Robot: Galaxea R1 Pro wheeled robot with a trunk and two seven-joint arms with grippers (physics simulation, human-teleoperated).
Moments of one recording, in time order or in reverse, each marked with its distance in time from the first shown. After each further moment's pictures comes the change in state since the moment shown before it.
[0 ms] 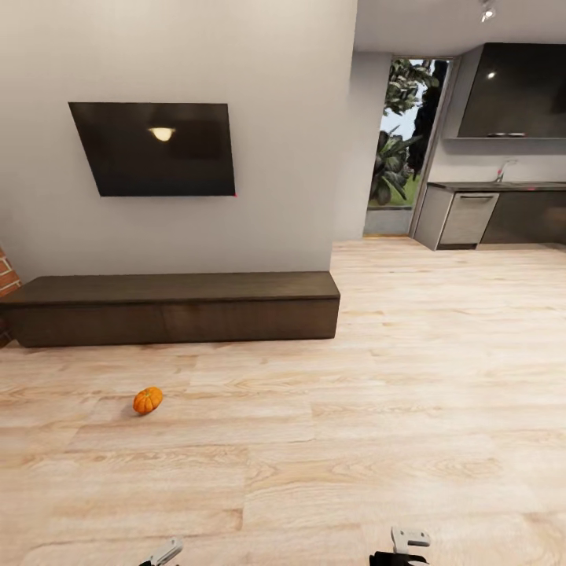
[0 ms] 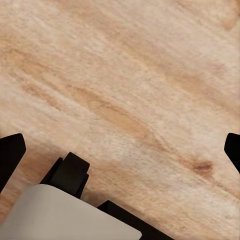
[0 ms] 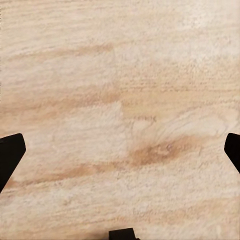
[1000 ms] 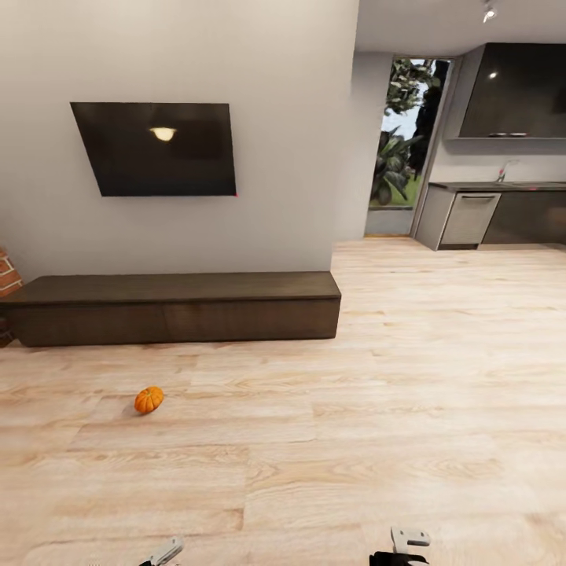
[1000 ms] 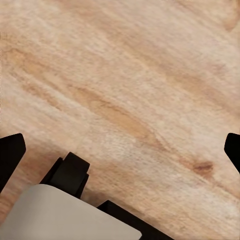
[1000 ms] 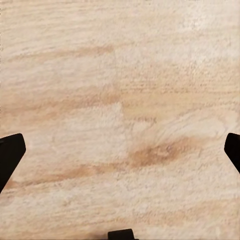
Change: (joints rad) left arm 0.000 0.000 0.000 0.000 0.000 0.000 0.000; right arm 0.000 0.000 0.002 -0.002 0.002 -0.001 -0.003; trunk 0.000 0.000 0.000
